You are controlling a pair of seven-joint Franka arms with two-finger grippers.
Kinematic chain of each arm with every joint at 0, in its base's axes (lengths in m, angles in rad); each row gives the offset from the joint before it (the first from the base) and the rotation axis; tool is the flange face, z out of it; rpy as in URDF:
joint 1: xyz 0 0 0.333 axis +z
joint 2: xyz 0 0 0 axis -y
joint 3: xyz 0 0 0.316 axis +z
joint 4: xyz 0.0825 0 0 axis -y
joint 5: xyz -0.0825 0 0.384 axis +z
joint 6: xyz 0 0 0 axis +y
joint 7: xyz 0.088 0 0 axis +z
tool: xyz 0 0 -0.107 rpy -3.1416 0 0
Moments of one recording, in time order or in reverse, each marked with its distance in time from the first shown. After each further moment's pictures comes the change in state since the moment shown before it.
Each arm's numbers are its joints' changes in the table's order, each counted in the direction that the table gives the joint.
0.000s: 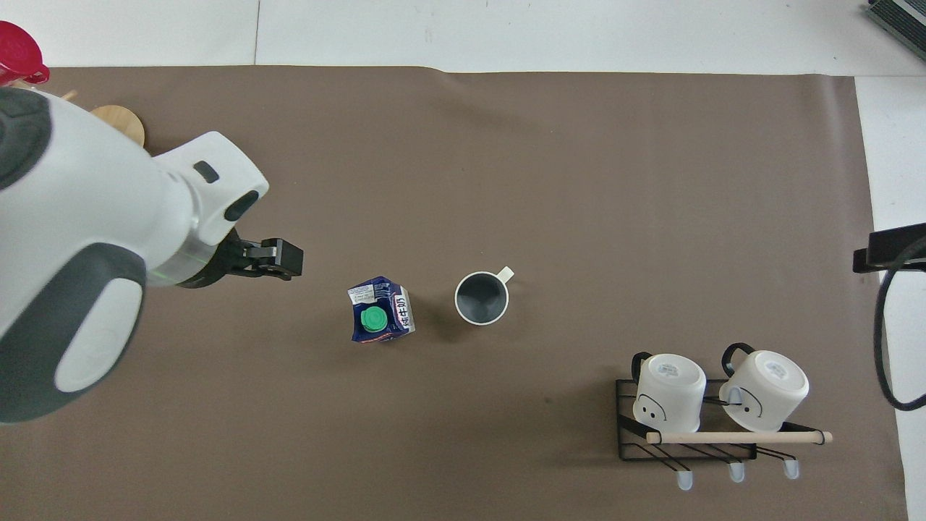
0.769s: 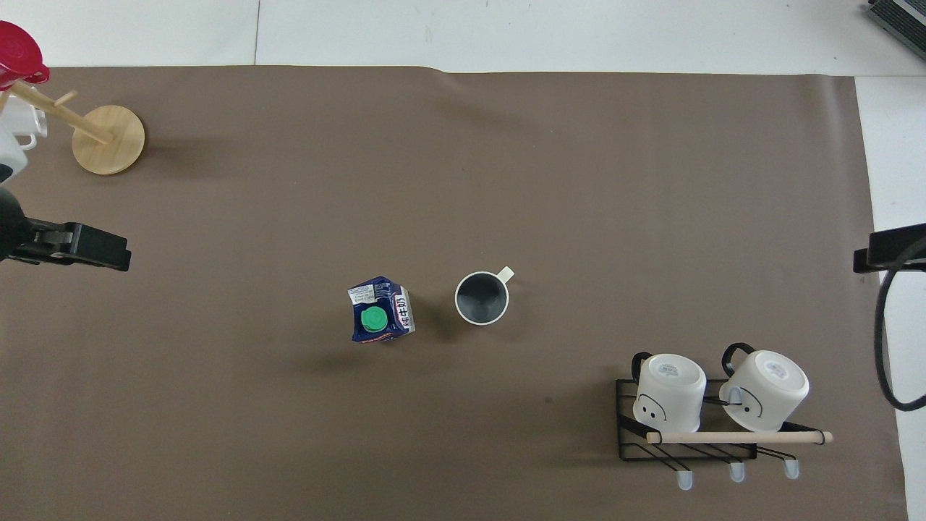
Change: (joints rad) left arm 0.227 0.029 0.005 0.103 0.000 0.137 -0.291; right arm 0.000 0.001 0.000 0.000 0.000 0.000 0.000
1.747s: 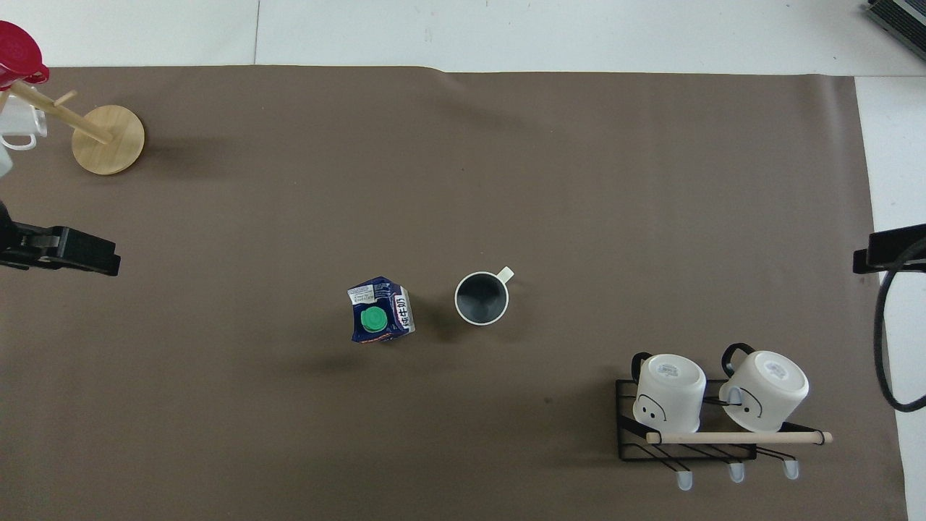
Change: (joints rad) left arm 0.012 0.003 0.003 0.001 0.000 0.015 -0.013; right arm 0.000 0.000 0.000 -0.001 0.000 0.000 0.000
